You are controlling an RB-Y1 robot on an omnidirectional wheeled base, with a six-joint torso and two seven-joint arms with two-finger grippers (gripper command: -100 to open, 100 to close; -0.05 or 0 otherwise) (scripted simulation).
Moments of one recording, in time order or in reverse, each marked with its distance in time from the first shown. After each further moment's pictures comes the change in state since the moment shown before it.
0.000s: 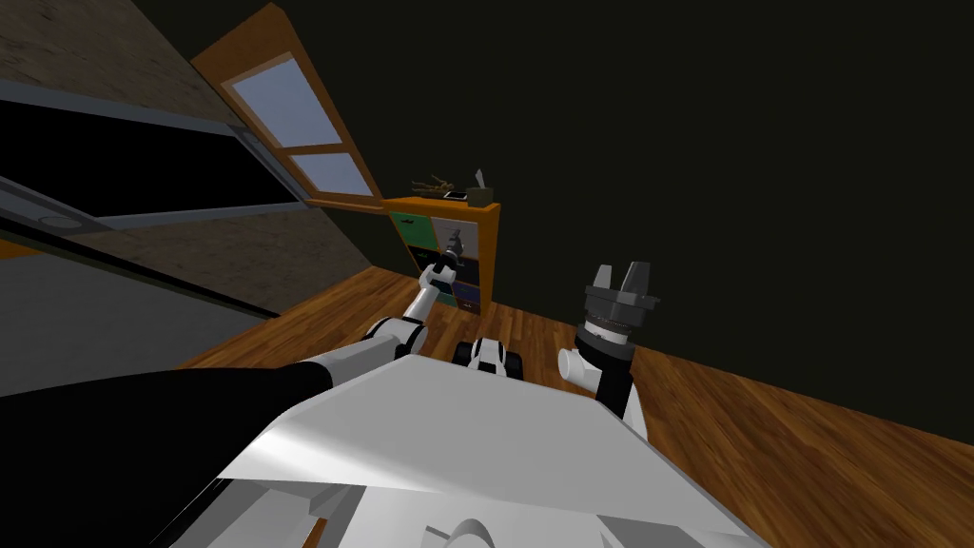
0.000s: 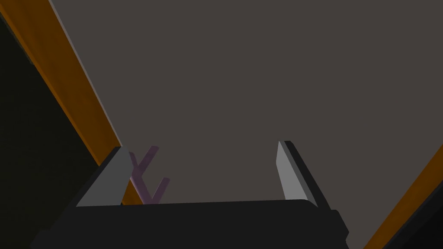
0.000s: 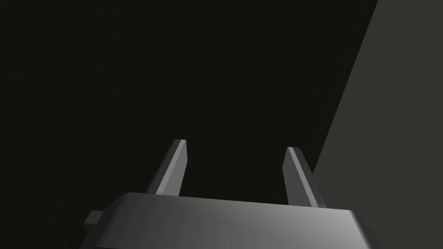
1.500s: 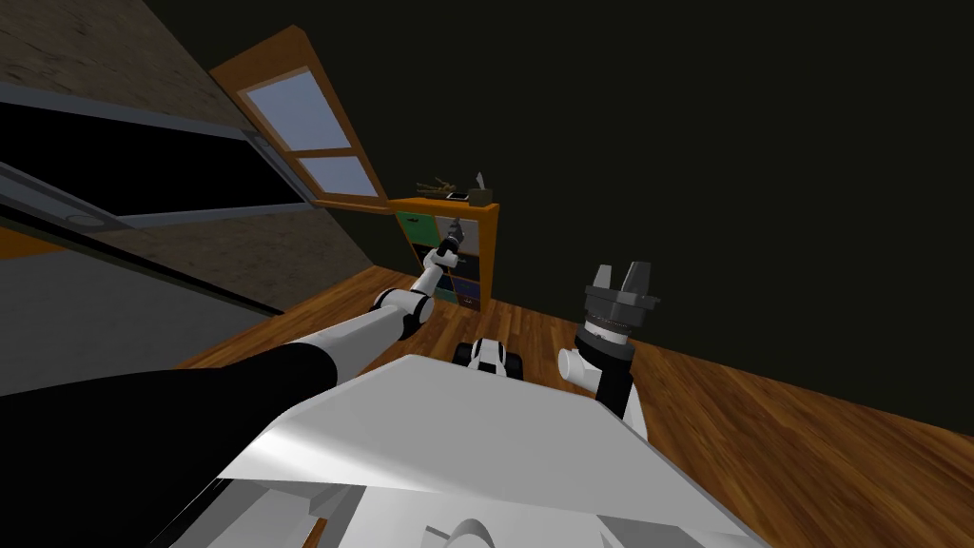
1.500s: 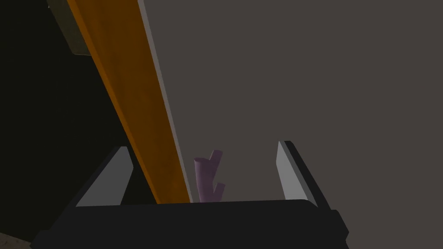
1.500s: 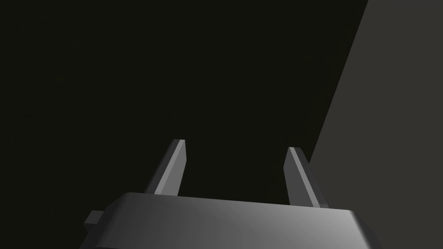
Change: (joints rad) left arm -0.332 0.052 0.056 0.427 -0.016 -0.108 0.044; right arm 0.000 0.000 0.000 0.000 0.000 0.000 0.000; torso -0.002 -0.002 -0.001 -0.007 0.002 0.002
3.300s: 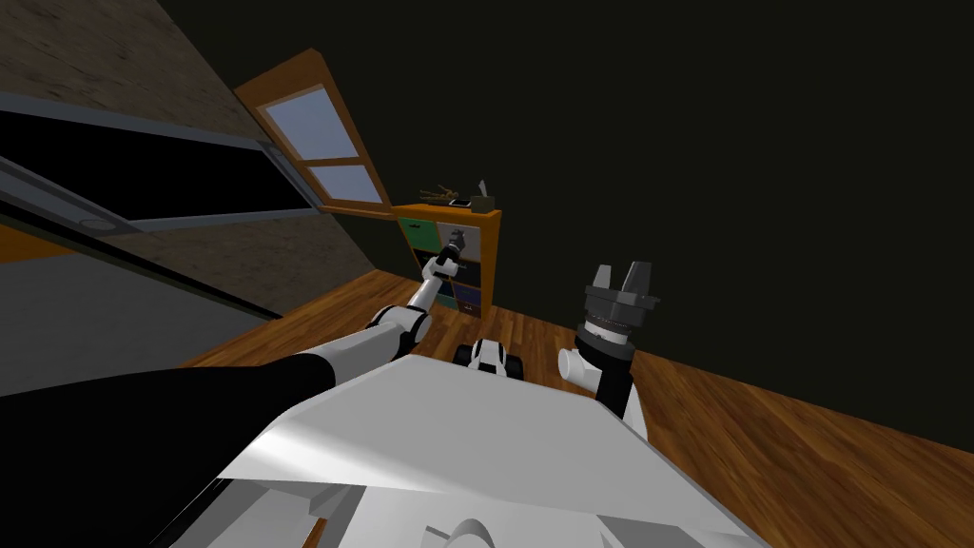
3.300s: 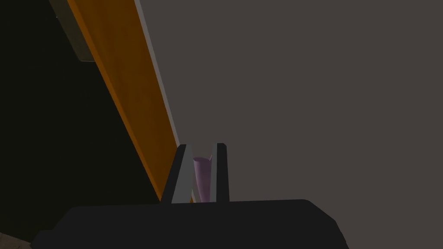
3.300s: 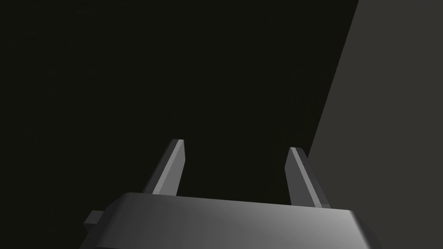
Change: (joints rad) left arm 0.199 -0.037 -0.049 -0.292 0.020 0.104 -0.036; right arm 0.000 0.000 0.000 0.000 0.000 0.000 0.000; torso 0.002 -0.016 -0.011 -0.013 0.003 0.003
